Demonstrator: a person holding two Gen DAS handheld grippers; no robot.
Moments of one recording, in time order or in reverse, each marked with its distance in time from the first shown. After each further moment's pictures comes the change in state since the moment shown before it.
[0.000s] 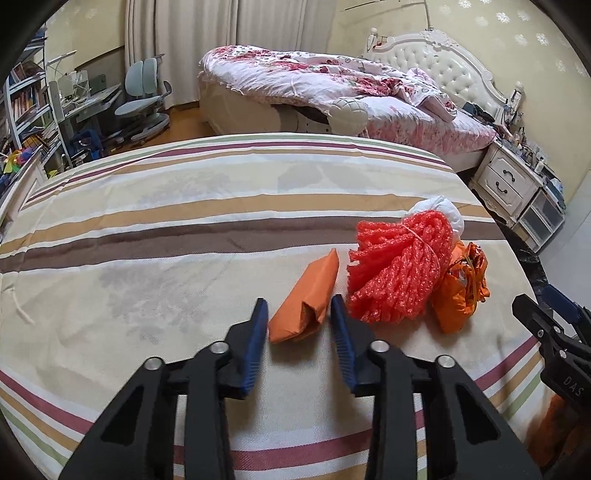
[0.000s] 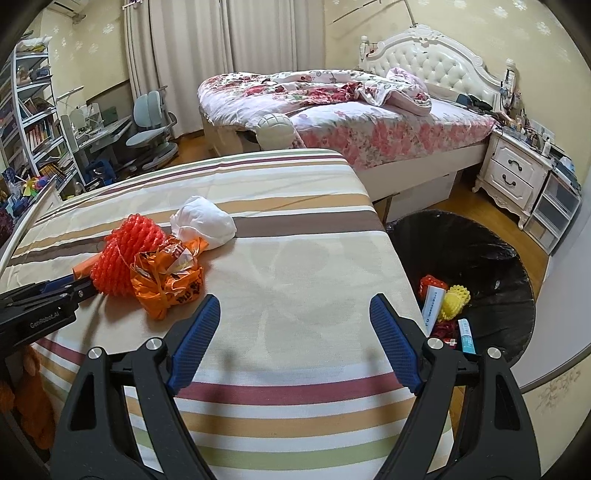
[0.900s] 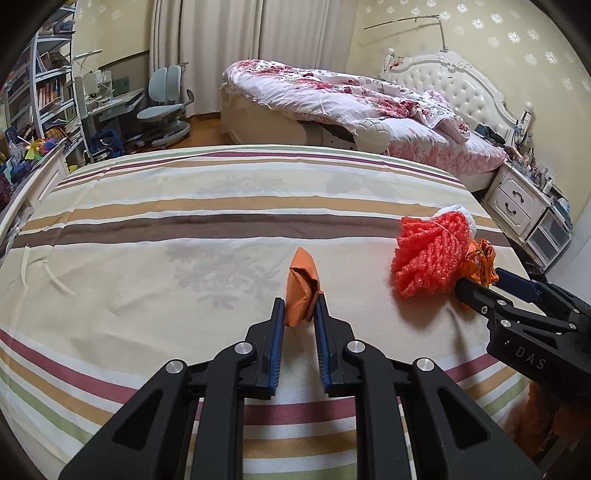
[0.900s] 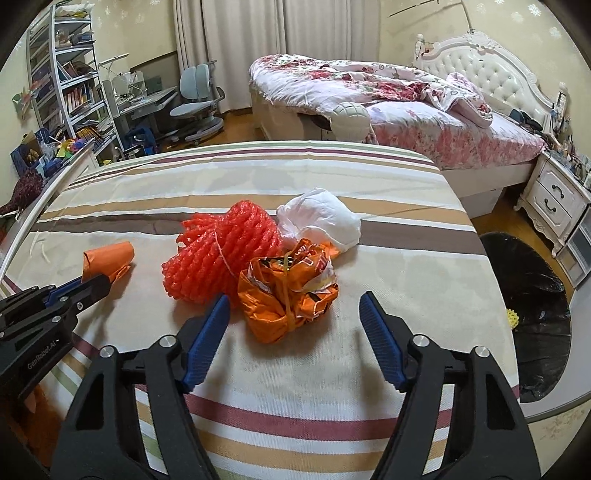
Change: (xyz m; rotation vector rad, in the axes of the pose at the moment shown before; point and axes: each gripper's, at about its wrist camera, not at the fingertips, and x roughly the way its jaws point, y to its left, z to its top) left arm -0.030 0.032 -0.019 -0.064 -0.075 0.038; right arm 0.020 0.076 0.010 -0.132 0.079 0.137
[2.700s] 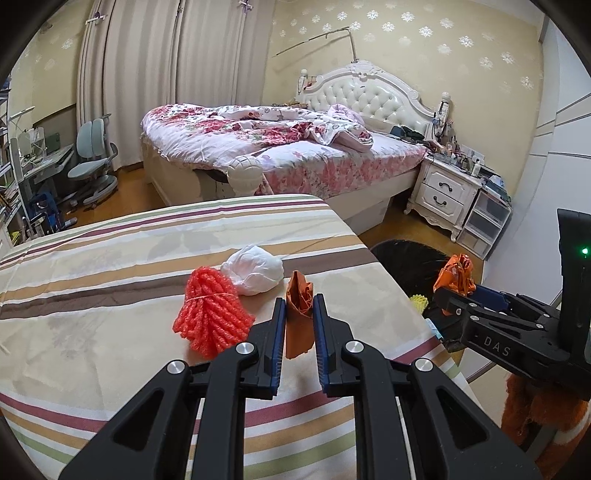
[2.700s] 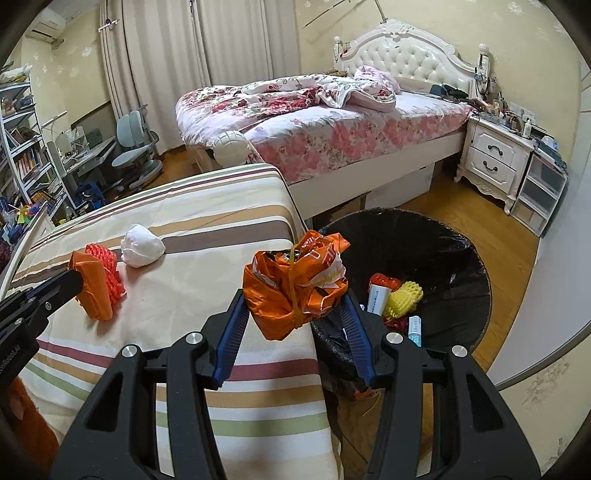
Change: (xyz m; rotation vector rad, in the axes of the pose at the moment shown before) left arm -0.024 -0.149 0.009 0.195 -0.129 -0.222; right arm -0.068 -0.154 -0.034 0.217 -0.106 -0.155
